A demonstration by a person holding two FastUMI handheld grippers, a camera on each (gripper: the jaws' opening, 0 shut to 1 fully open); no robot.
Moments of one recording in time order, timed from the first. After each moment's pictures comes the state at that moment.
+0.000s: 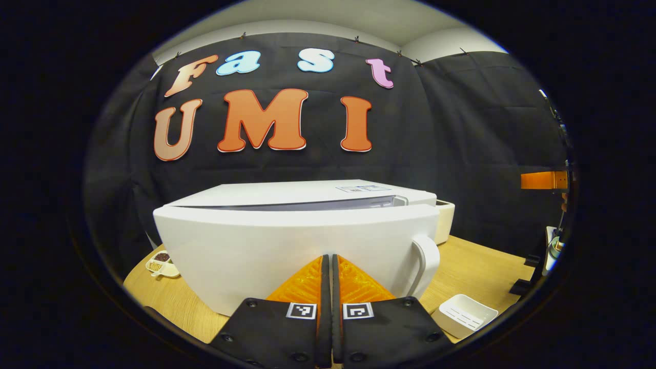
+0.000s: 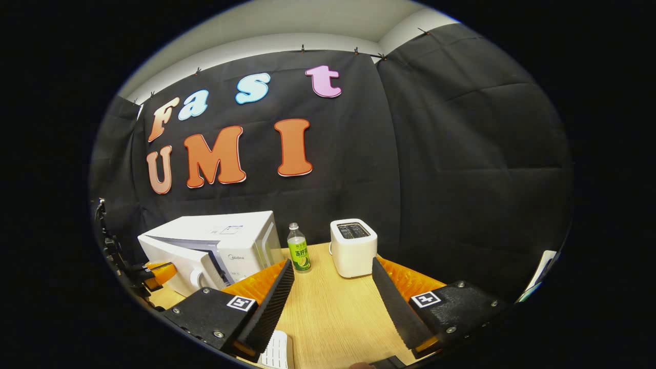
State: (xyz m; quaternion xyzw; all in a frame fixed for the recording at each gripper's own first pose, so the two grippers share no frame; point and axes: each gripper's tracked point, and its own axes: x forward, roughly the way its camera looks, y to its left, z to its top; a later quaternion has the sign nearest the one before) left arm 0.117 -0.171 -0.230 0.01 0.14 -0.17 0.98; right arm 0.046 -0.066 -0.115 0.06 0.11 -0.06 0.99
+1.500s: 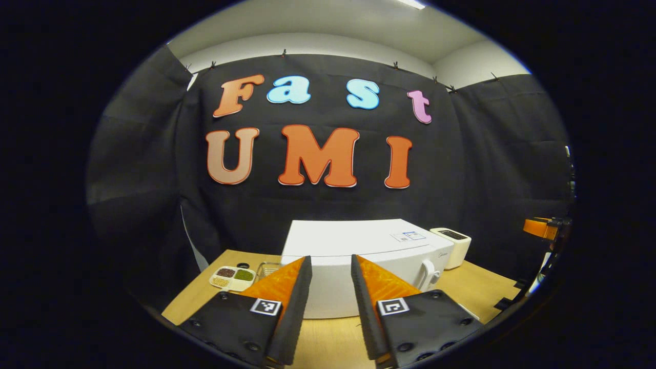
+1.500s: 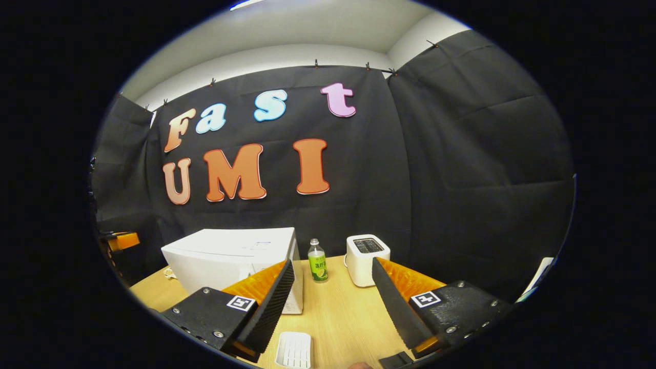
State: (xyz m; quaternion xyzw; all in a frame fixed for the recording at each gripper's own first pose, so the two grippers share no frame) left arm 0.031 0.020 -0.061 -0.01 0.09 -0.06 0.99; right arm -0.002 -0.009 -0.044 0.05 0.06 -0.02 1.00
